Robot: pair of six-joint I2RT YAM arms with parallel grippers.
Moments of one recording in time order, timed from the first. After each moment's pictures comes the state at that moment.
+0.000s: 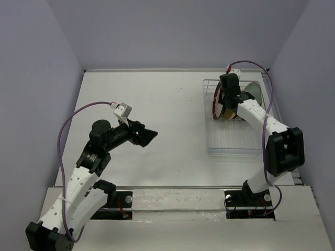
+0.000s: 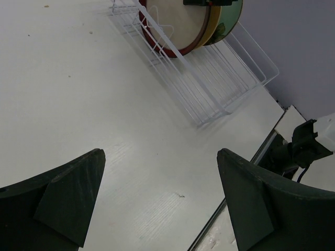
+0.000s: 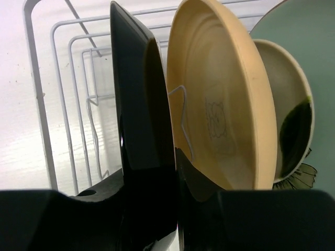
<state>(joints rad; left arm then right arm) -0.38 0.67 0.61 -0.11 0.50 -0.39 0.31 1.62 1.31 -0.40 0.47 0.27</state>
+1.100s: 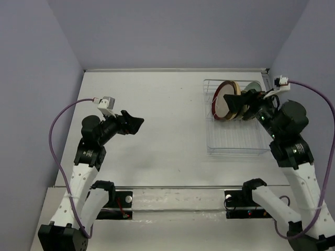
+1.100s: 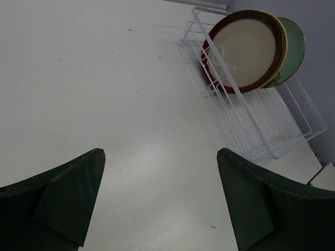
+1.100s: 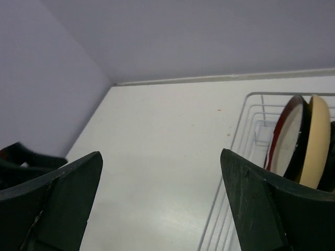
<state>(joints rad) -0.14 0.72 0.61 -0.07 0.47 -0.41 0.25 0.84 1.13 -0.30 -0.12 0.42</state>
